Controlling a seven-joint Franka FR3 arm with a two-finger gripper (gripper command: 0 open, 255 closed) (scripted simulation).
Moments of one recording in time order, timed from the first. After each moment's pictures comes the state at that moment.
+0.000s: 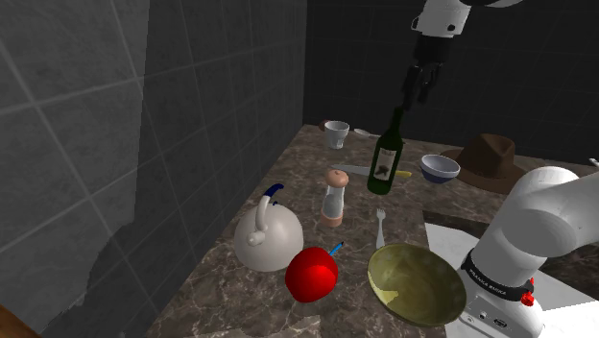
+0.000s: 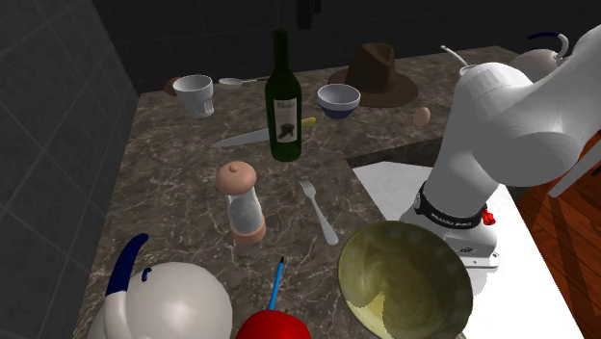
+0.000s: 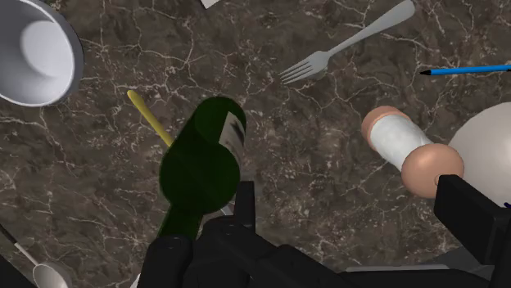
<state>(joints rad) -0.02 -0.77 -0.05 -2.31 -0.04 1.58 -0.07</state>
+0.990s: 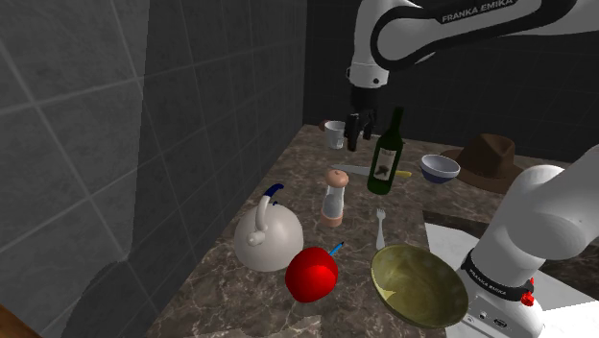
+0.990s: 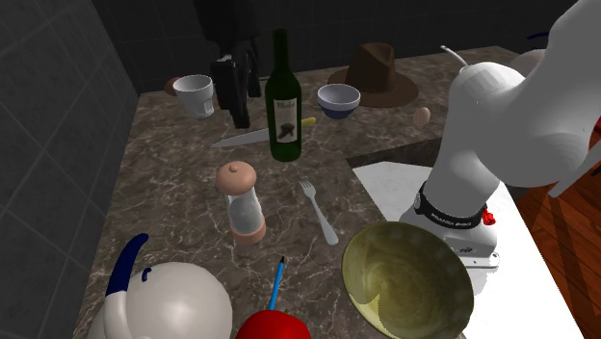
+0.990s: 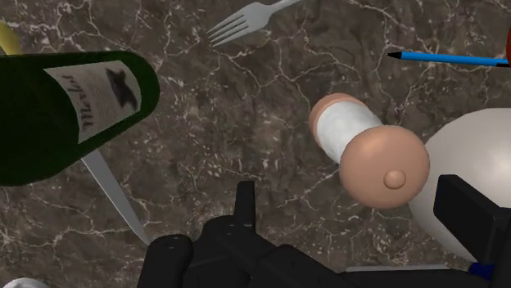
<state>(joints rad) 0.08 -0.46 0.08 -2.35 0.03 1.85 0.00</state>
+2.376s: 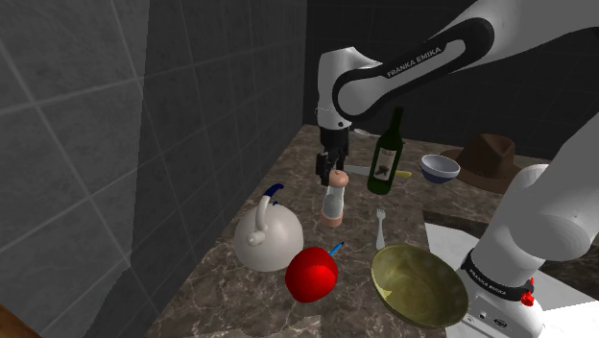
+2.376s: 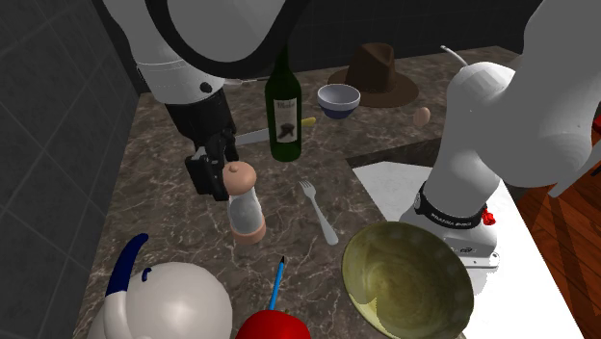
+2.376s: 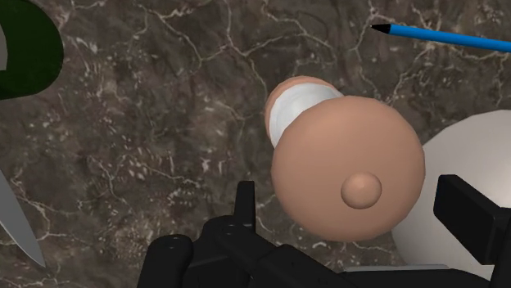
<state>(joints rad) 0.13 -0.20 0.16 -2.37 0.05 2.09 0.05</state>
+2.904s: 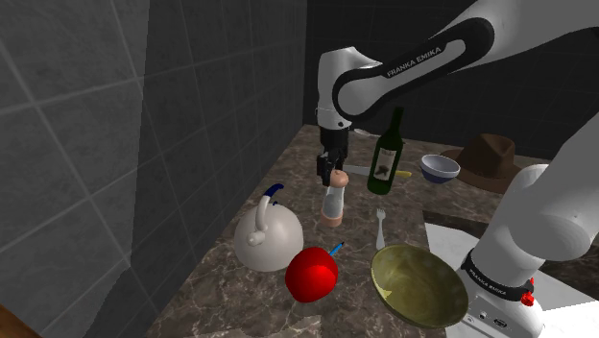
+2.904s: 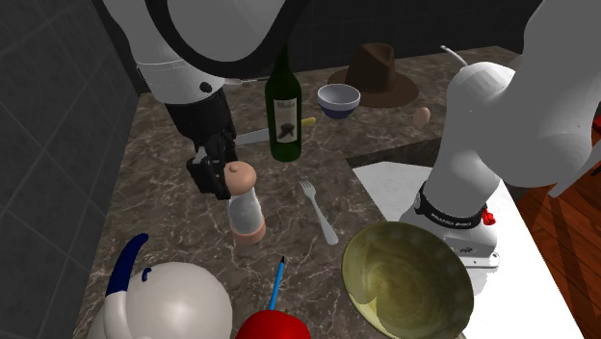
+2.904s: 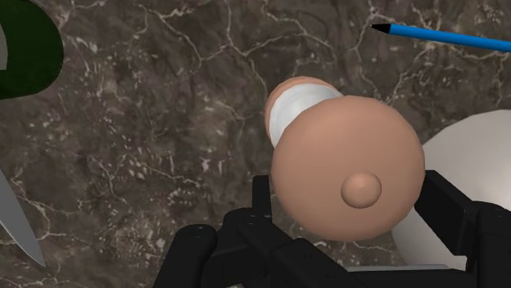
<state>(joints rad) 0.13 -0.20 0.16 -2.37 0.05 2.08 0.05</state>
